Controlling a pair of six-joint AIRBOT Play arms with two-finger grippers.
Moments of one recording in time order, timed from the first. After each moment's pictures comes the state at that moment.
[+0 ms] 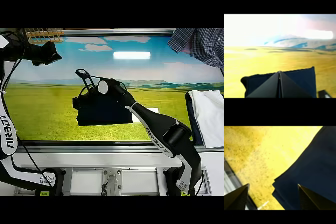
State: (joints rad) left arm 0.11 -1.61 1.91 1.01 -1.31 -1.55; right arm 0.72 -1.94 1.92 -0.96 0.96 1.49
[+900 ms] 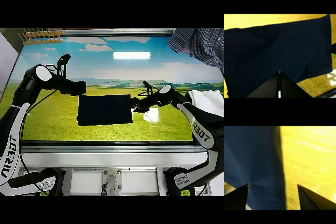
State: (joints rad) left arm -0.16 -1.40 1.32 1.11 -1.12 -1.51; right arm 0.12 -1.73 1.16 -0.64 1.04 1.23
